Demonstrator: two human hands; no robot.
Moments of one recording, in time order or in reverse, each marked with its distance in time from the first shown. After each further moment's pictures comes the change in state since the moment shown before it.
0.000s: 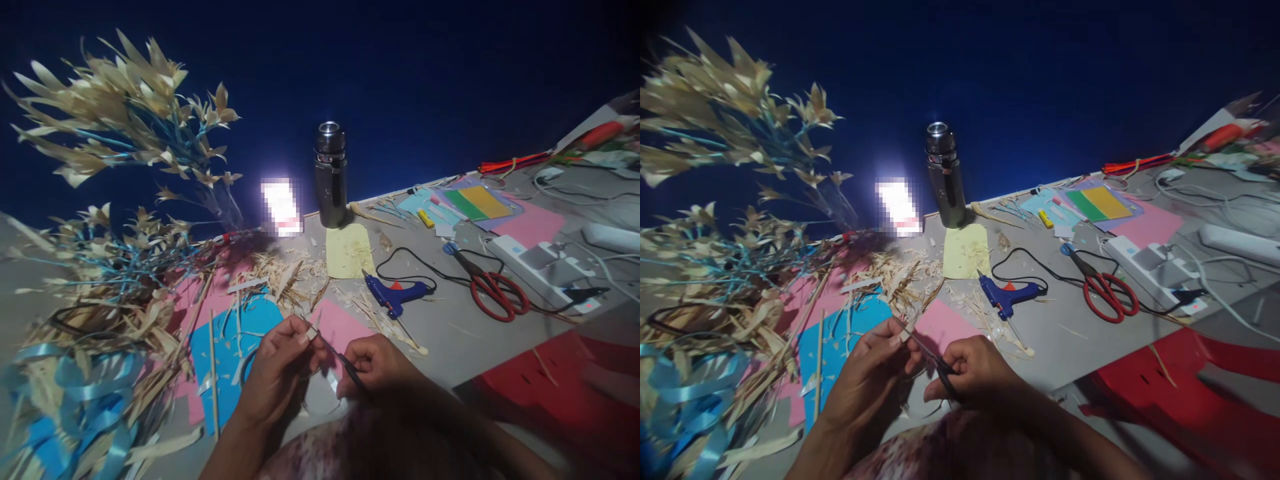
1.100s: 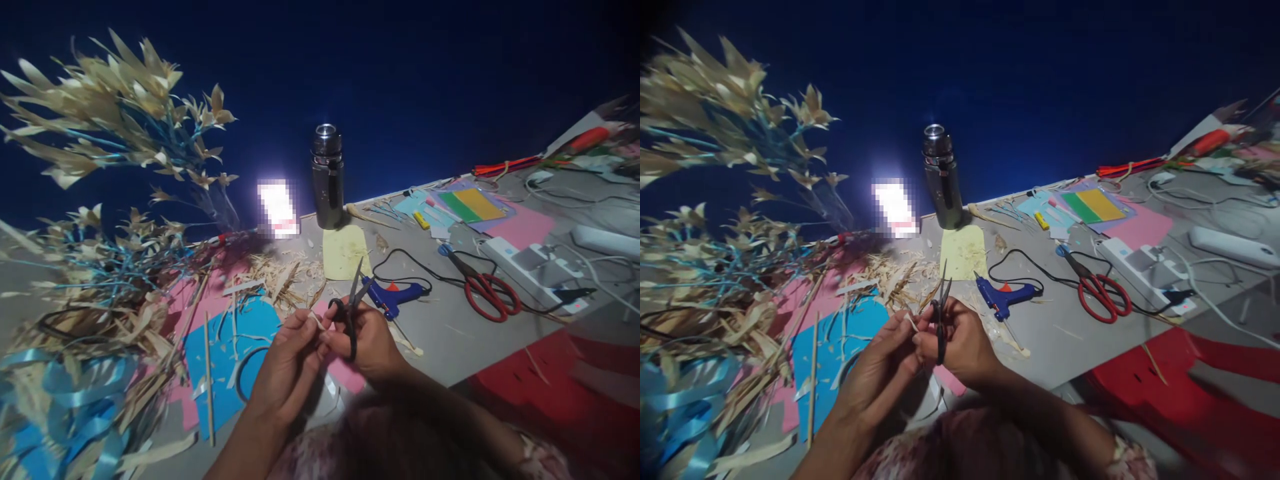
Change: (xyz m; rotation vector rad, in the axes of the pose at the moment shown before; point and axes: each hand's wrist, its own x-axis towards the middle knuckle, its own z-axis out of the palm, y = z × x) left_hand 0.013 -0.004 0.026 -0.273 0.125 -0.049; right_hand 0.016 -0.044 0.013 0.263 0.217 -0.407
